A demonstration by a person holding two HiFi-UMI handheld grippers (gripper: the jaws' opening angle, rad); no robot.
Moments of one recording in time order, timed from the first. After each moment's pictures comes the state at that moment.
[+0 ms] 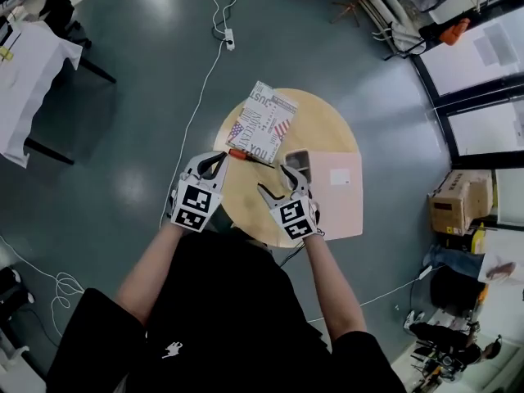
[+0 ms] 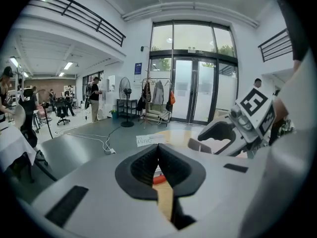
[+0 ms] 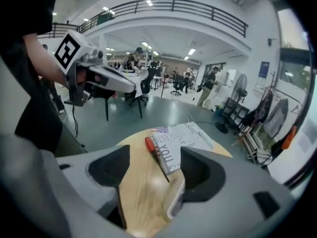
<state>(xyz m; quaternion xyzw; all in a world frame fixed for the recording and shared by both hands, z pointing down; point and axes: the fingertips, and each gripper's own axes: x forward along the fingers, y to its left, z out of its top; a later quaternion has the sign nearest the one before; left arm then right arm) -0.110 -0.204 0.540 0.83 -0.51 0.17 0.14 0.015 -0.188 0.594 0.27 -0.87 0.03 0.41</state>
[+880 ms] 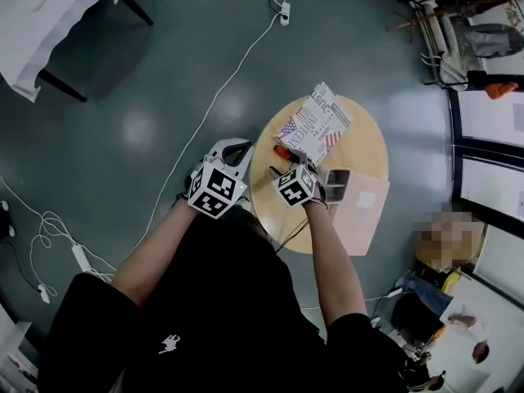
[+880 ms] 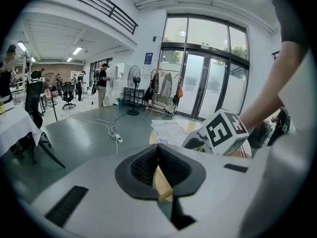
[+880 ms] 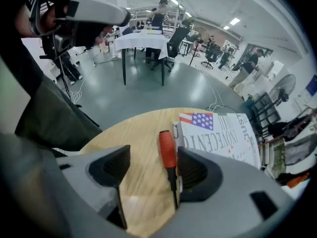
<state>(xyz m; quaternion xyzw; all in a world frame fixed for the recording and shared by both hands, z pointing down) -0.193 -0.208 0.597 0.81 -0.52 0.18 0.21 -0.079 -0.219 0.726 0.11 -0.79 0.01 0.60</state>
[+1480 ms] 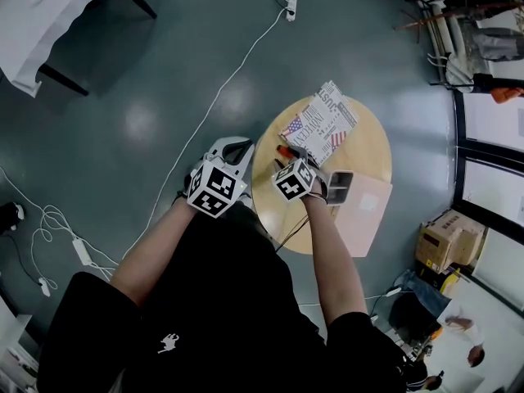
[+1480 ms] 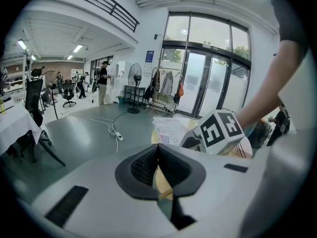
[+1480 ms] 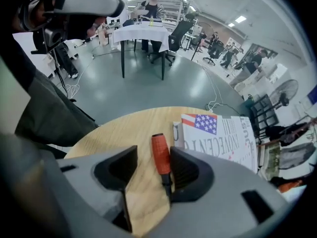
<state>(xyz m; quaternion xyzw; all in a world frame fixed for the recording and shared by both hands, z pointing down) -0.202 -0.209 0.606 0.80 -0.52 0.19 0.22 -0.085 -0.231 0.739 0.10 -0.77 0.00 0.63</state>
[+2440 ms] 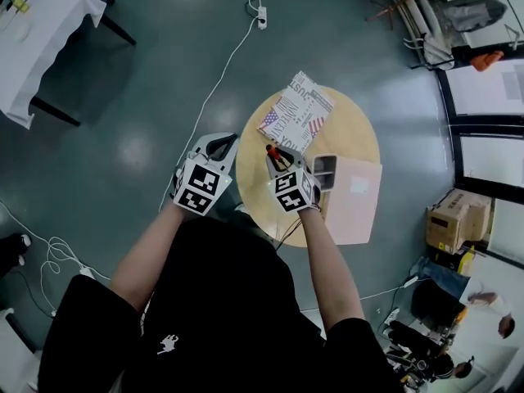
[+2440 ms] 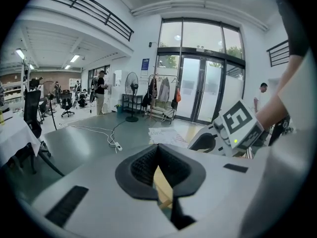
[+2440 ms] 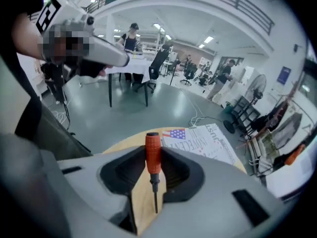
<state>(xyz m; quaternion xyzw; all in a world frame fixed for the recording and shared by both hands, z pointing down) -0.185 -0.208 0.569 0.82 -0.52 0.17 0.18 -0.076 -0.220 0.655 0.22 -0.84 0.01 0.49</state>
